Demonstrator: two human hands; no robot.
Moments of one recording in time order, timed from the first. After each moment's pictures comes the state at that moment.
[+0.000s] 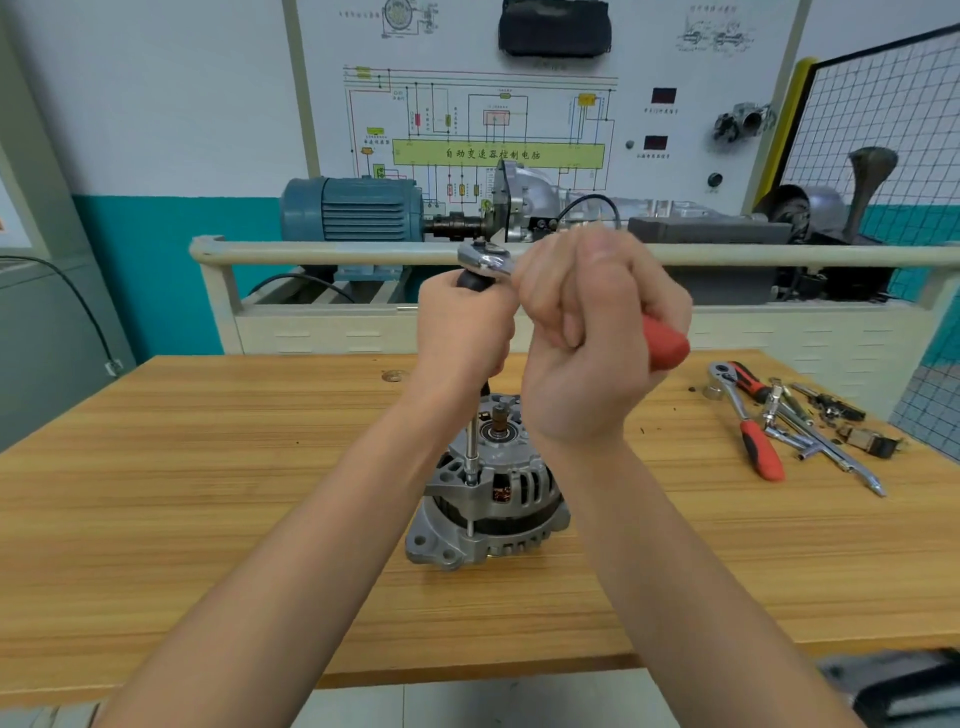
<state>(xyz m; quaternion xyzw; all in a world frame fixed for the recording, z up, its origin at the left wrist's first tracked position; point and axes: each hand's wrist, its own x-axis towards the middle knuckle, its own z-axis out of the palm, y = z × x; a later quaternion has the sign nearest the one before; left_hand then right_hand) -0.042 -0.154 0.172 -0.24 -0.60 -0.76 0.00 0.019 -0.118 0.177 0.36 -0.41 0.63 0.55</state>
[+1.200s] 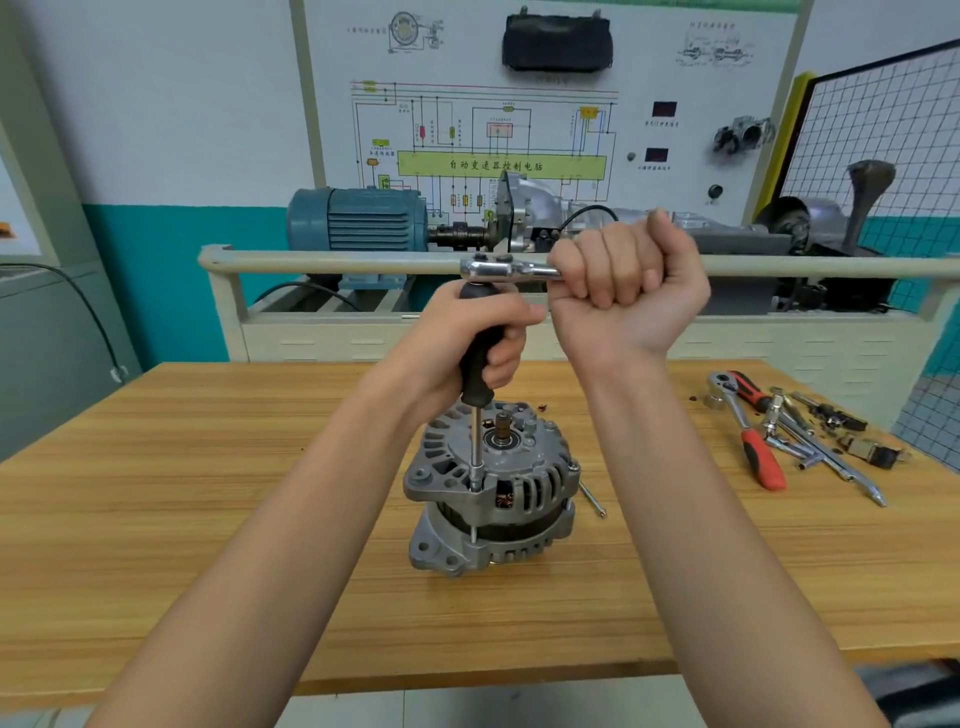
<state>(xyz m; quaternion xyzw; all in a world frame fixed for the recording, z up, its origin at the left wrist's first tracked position) -0.053 -0.178 0.177 -0.42 -0.54 -0.70 -0.20 0.003 -0.067 0.196 0.33 -0.17 0.90 0.24</state>
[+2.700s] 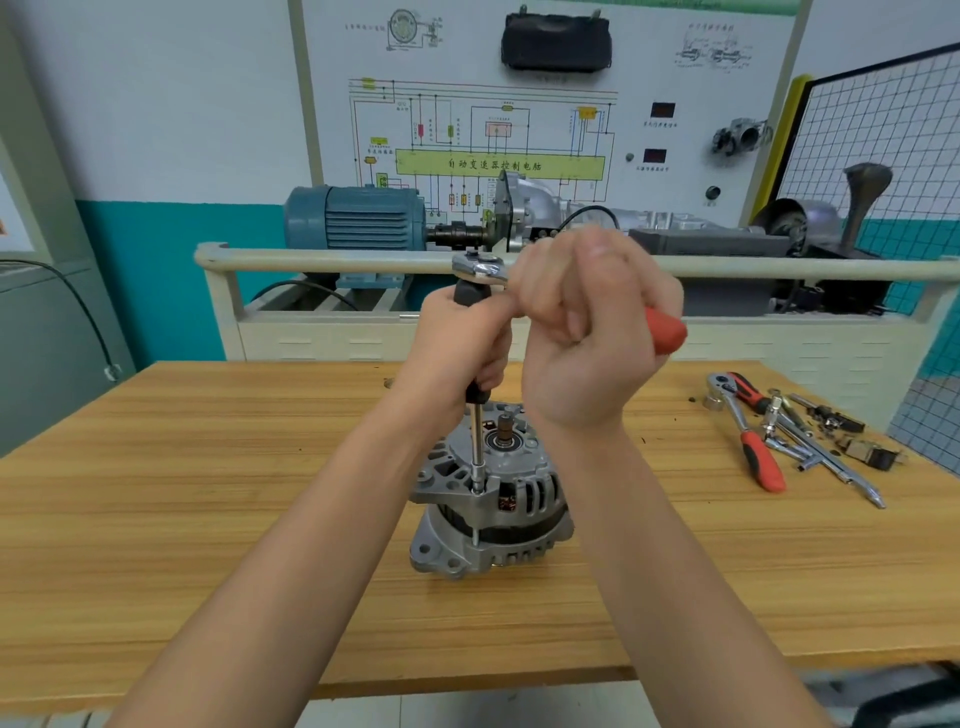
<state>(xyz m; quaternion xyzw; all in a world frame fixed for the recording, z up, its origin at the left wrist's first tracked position) -0.052 -0.170 0.169 -0.31 -0.58 -0.75 -0.08 0.012 -0.118 0.185 0.38 -0.42 0.64 0.52</state>
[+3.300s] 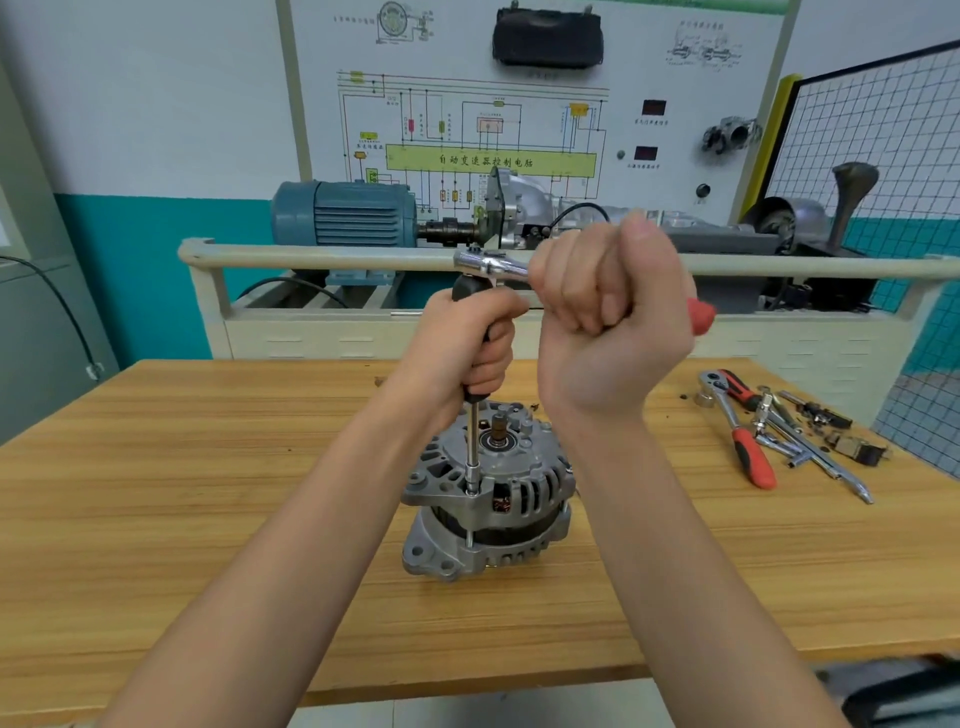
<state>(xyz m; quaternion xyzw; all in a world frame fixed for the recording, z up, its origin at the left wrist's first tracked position) -0.054 -0.168 0.170 -0.33 -0.56 -0.74 -0.16 0.011 -0.103 0.188 0.38 -0.36 0.72 0.46</state>
